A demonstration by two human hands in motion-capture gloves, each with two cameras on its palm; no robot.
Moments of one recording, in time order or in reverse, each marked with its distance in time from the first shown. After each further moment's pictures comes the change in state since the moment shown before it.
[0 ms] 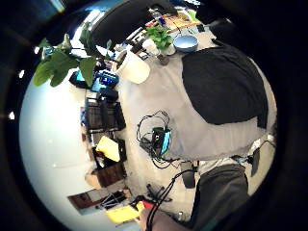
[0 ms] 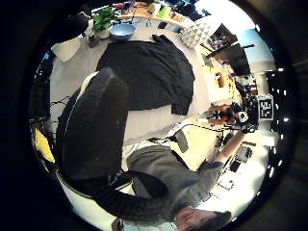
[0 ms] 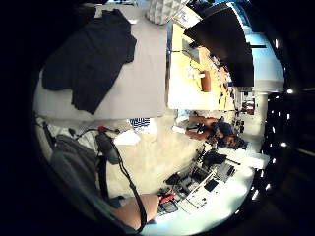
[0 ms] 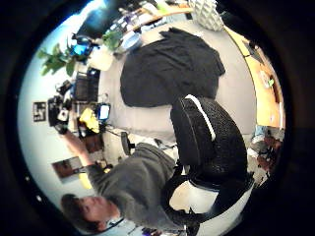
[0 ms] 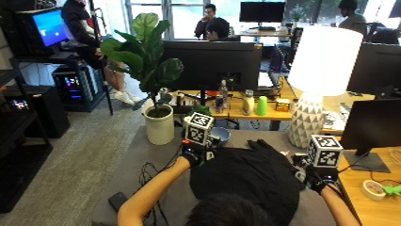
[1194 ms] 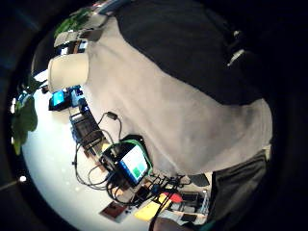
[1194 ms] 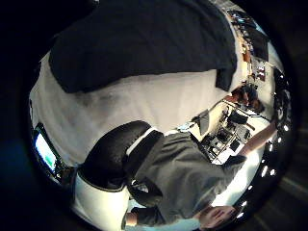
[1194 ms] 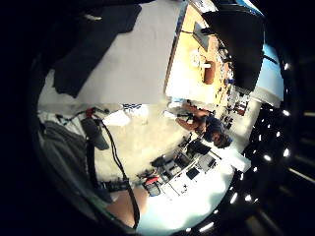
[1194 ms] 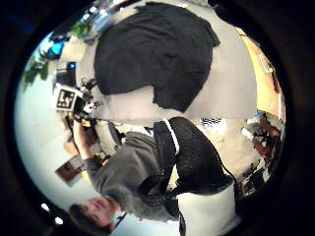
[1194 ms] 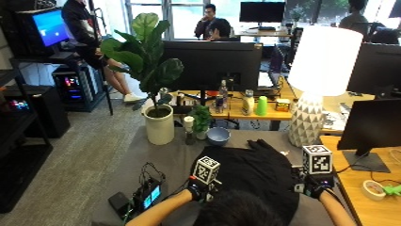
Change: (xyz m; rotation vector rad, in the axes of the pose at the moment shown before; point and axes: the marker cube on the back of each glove) left arm 0.044 -0.018 0.241 -0.360 -0.004 0.268; right arm 0.017 -0.023 0.069 -0.255 0.091 -0.011
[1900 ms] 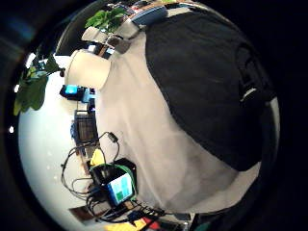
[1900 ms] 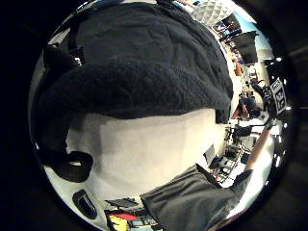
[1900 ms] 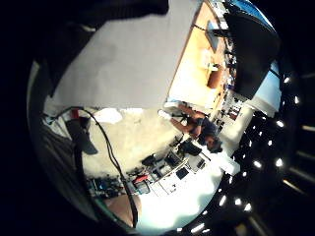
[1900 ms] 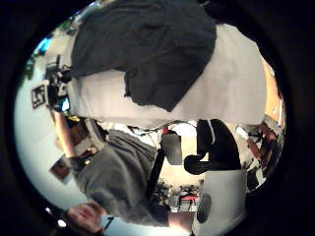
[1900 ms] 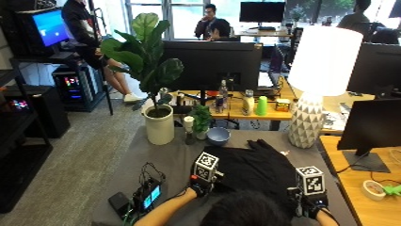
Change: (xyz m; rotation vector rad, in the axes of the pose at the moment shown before) left arm -0.018 -0.057 -0.007 0.376 -0.027 -0.161; right arm -0.003 -0.031 0.107 -0.087 0.081 -0.091
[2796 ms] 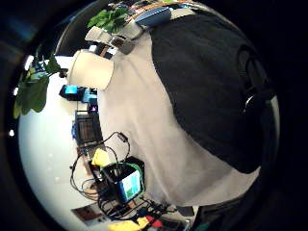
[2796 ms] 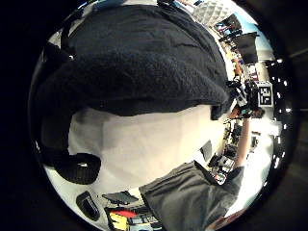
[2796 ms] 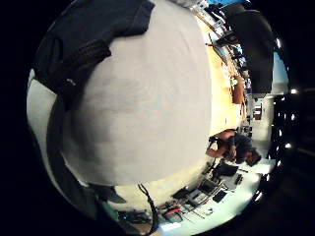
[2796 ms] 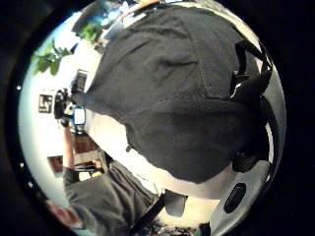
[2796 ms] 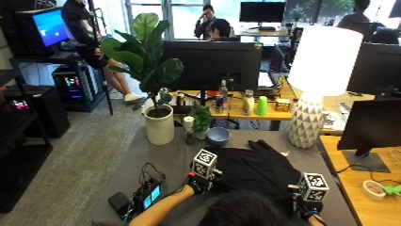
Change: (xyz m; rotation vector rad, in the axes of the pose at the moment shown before) left arm -0.008 0.010 -0.024 -0.029 0.018 0.038; right arm 0.000 -0.075 0.035 0.470 -0.247 0.037
